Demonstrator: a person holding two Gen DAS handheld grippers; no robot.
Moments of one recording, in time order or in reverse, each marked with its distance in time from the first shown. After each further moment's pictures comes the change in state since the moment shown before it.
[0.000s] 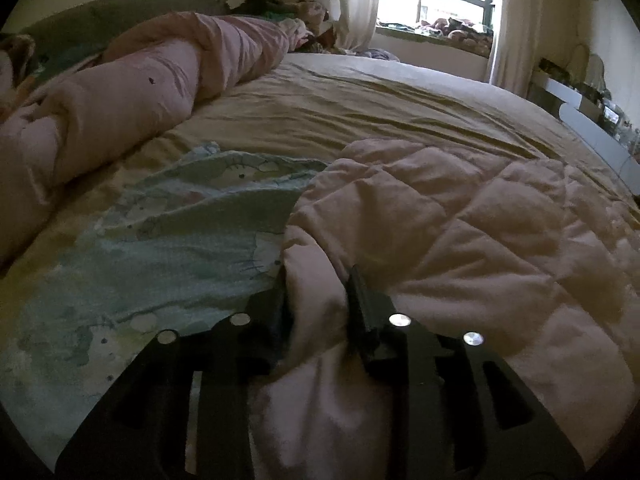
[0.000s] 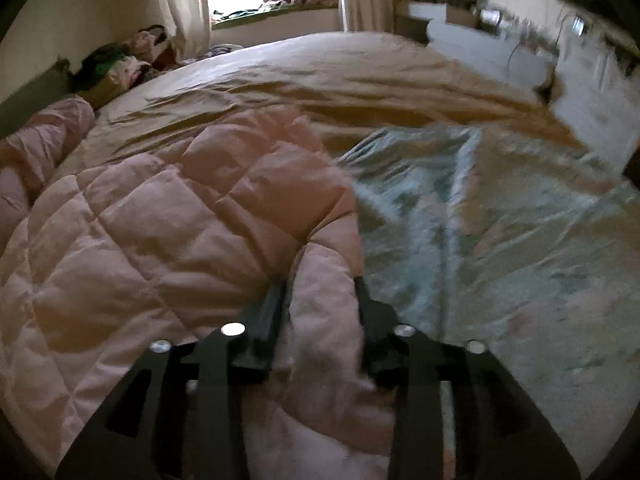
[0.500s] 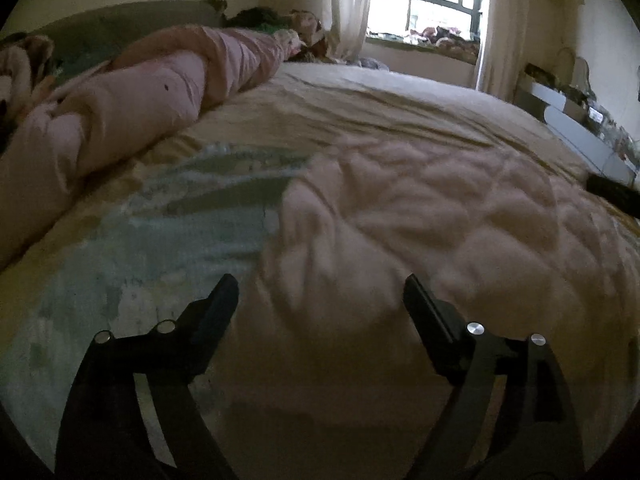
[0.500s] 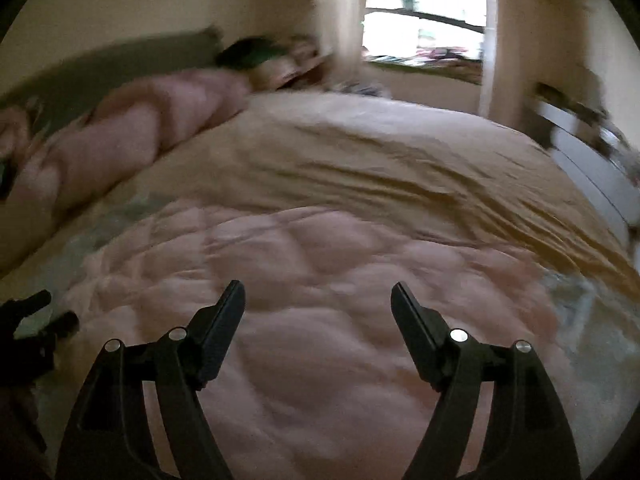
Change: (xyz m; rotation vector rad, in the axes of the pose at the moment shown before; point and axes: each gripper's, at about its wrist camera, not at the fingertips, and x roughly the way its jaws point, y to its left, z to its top) left arm -0.066 0.002 -0.046 0.008 -0.015 -0.035; right arm -0.081 0.210 0.006 -0.415 -0.117 0.363
